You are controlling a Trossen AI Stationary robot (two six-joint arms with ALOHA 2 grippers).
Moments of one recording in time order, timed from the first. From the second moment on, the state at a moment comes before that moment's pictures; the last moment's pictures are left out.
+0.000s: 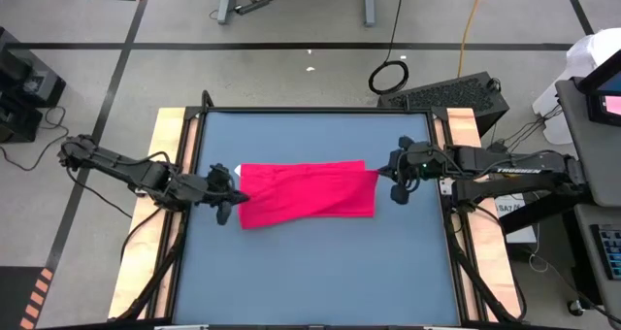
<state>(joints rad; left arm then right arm) -0.32 0.70 0.56 -0.44 -0.28 -0.81 -0.12 0.84 0.65 -0.52 0.07 0.11</state>
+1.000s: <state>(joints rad) -0.60 0.75 0.56 -0.02 -0.18 -1.20 0.05 0.72 0.65 -0.64 -0.64 1.00</state>
